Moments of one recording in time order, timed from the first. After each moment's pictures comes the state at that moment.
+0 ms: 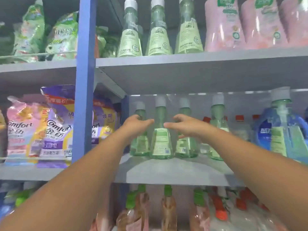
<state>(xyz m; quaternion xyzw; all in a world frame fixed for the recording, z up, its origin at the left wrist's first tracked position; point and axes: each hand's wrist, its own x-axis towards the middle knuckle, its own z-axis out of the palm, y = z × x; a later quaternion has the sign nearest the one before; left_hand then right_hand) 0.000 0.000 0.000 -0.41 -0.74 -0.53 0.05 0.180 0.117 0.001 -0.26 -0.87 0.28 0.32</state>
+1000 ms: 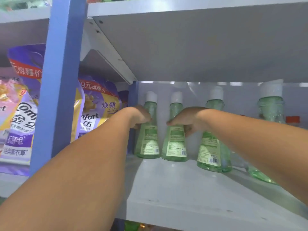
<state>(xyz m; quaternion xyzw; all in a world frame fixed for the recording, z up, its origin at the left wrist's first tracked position) -0.117 0.083 0.031 -0.41 -0.81 -0.42 0.01 0.043 0.197 0.036 -0.33 -0.87 0.29 0.24</state>
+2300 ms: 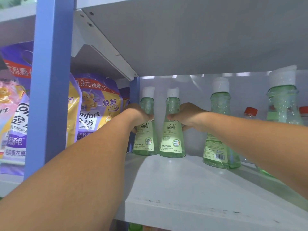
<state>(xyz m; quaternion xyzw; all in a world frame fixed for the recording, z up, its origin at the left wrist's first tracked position) -0.099 0.063 0.017 -0.37 -0.80 -0.48 0.00 0.030 0.210 0.018 -0.23 -0.86 0.30 0.34</state>
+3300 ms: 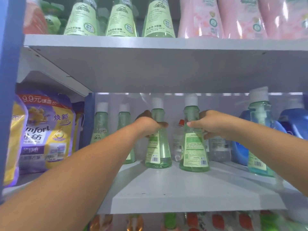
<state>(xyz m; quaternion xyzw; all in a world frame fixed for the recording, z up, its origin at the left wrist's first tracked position) 0.064 0.140 0.026 -0.52 -0.74 -0.43 0.06 0.288 0.217 0.027 -0.35 -0.82 0.26 0.37</state>
